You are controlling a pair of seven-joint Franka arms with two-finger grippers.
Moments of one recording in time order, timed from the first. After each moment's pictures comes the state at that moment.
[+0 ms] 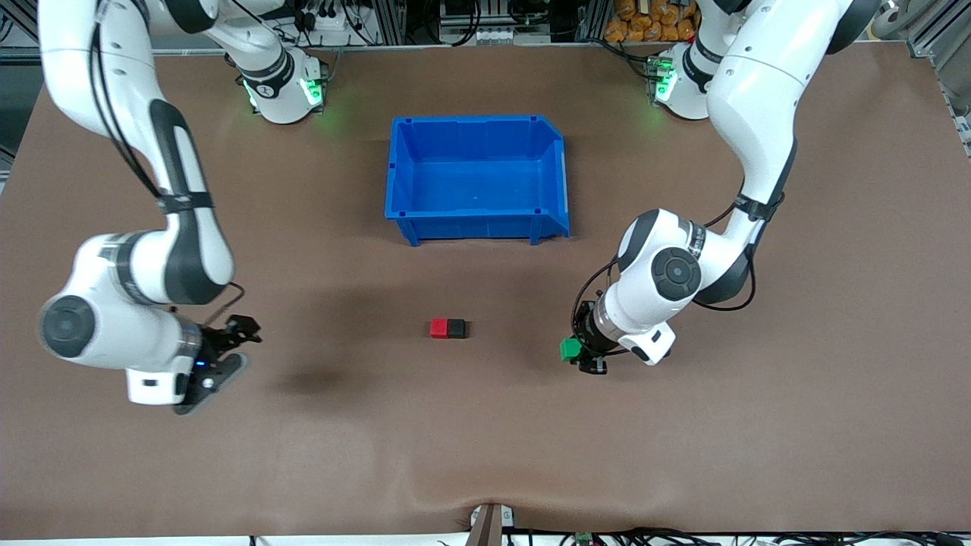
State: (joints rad) left arm -0.29 0.73 -0.22 -1.48 -0.03 2.37 -2.01; right arm 0.15 0.61 -0.13 -1.39 0.13 1.91 -0.73
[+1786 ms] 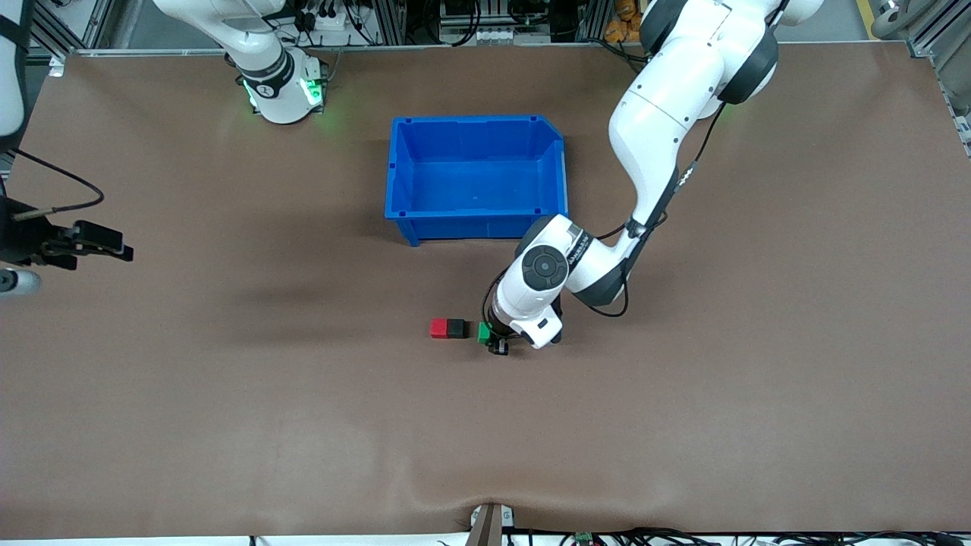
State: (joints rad) left arm -0.57 1.02 -0.16 -1.19 -0.03 2.38 -2.14; right arm 0.05 0.16 -0.21 -1.54 0.13 1.60 -0.25
